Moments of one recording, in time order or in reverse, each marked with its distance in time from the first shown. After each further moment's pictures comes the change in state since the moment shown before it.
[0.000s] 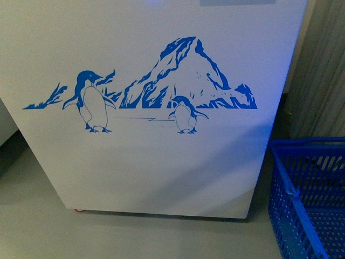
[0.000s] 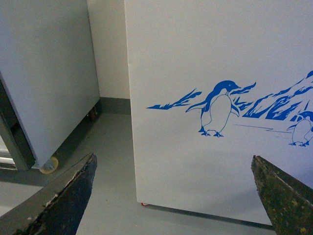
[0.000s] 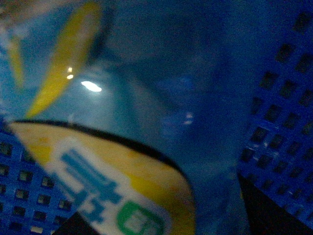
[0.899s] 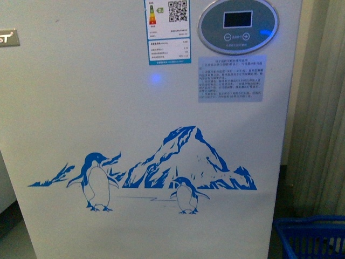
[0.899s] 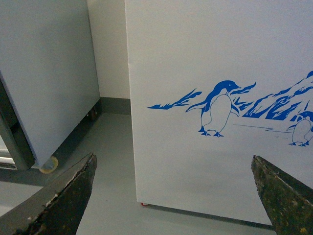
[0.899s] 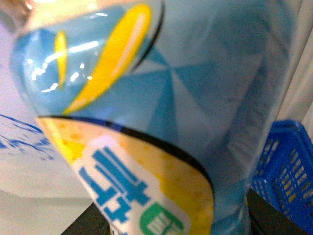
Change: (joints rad) left arm 0.000 0.000 0.000 0.000 0.000 0.000; right arm 0.042 -1.914 -0.381 -0.490 -0.325 0.798
